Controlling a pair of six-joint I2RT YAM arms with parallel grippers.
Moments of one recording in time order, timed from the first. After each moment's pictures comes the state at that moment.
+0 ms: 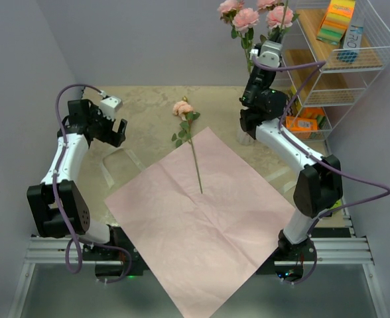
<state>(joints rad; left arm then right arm) 0.16 1.47 1.18 -0.49 0.39 0.50 0.48 1.73 1.51 1.25 0.62 -0.75</state>
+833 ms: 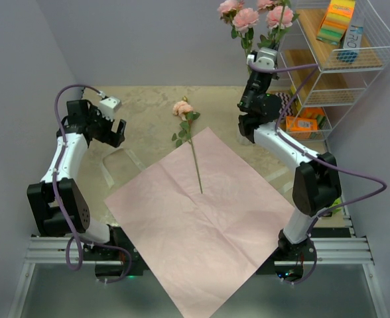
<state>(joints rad) 0.18 1.49 1.18 -0.49 0.41 0.51 0.47 1.74 1.42 1.28 0.67 -0.74</state>
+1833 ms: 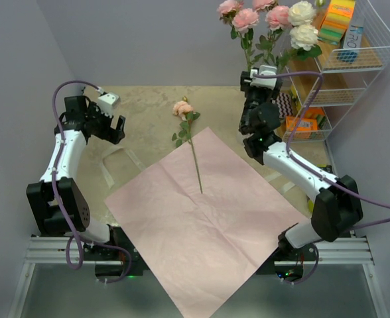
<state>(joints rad) 0.18 1.50 1.23 -0.52 0.44 0.50 0.53 1.52 1.19 0.89 0.79 -0.43</state>
